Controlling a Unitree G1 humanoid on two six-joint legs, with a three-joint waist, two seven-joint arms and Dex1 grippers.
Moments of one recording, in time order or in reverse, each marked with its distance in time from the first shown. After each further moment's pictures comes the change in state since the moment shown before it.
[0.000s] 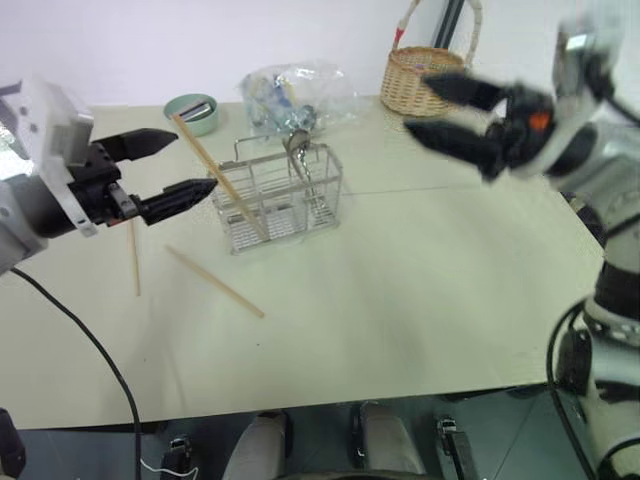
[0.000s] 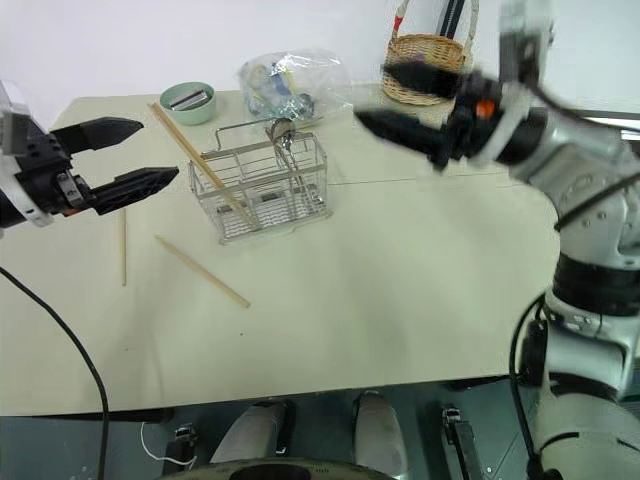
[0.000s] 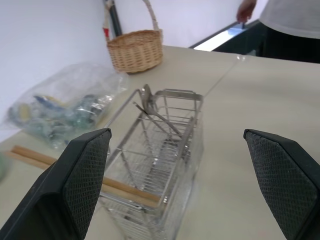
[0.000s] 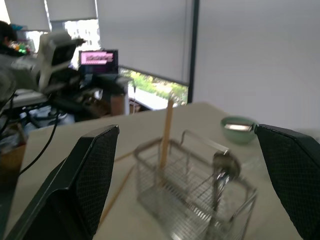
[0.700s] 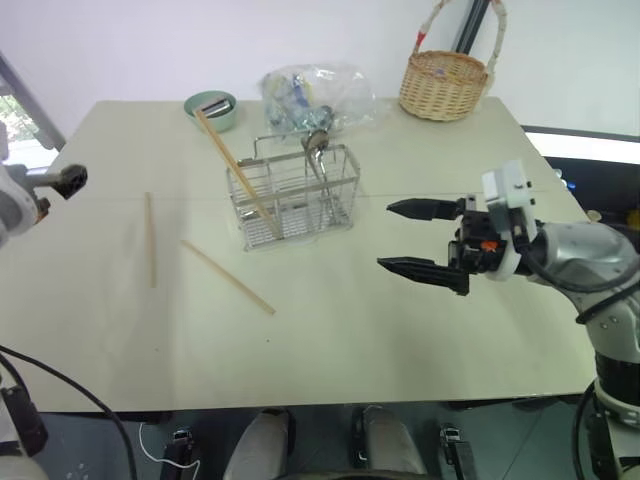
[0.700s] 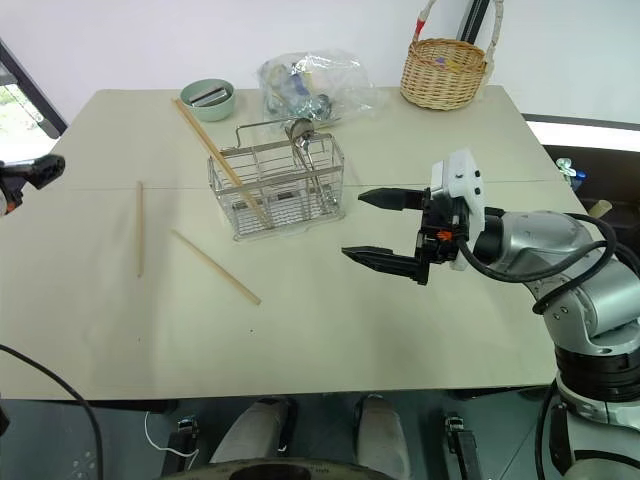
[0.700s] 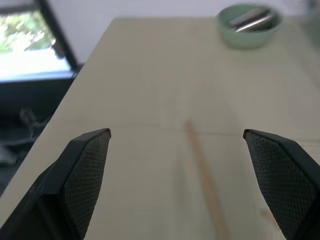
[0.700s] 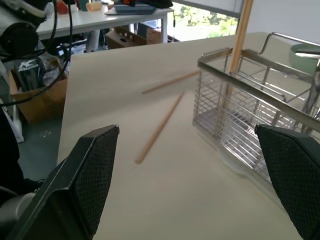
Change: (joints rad) left arm -0.158 -0.088 -0.009 0.413 0.331 0.373 0.622; right arm 0.311 -0.064 0.079 -0.219 -0.070 -0.117 0.046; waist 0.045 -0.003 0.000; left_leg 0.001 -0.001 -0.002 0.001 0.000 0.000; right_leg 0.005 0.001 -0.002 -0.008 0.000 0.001
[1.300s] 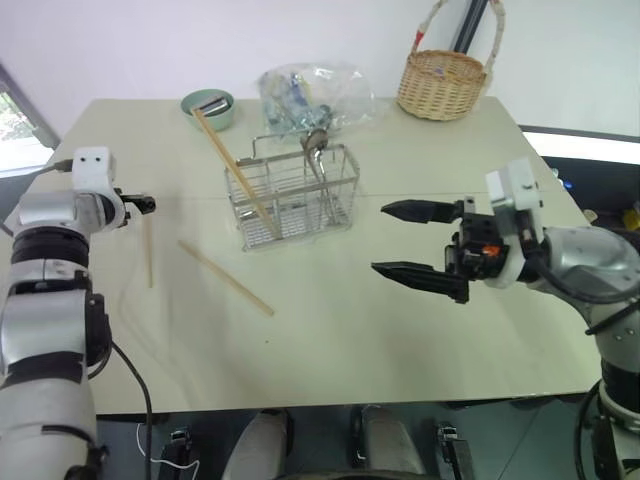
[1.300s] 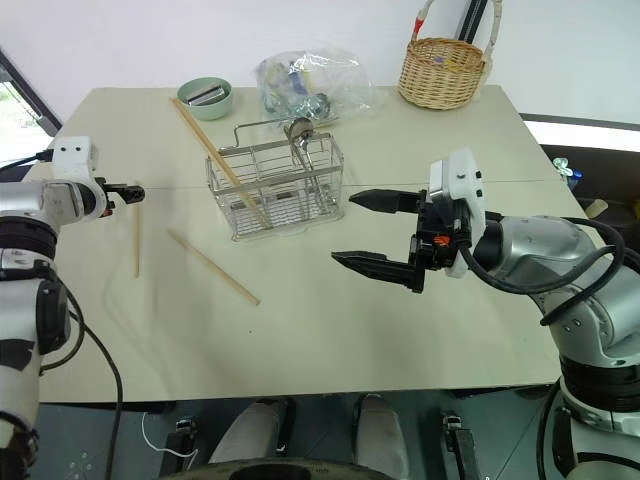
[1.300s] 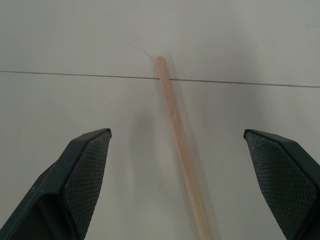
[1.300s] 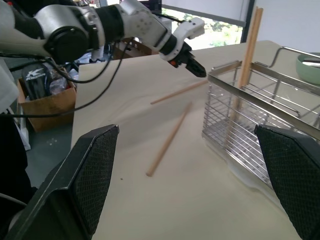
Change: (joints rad) left arm -0.540 -0.191 -0.405 1.136 0.406 -0.542 -0.235; right arm 0.015 0.001 -0.029 -0.100 0.136 0.059 -0.114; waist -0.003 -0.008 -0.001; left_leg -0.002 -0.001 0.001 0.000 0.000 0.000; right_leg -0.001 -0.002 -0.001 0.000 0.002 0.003
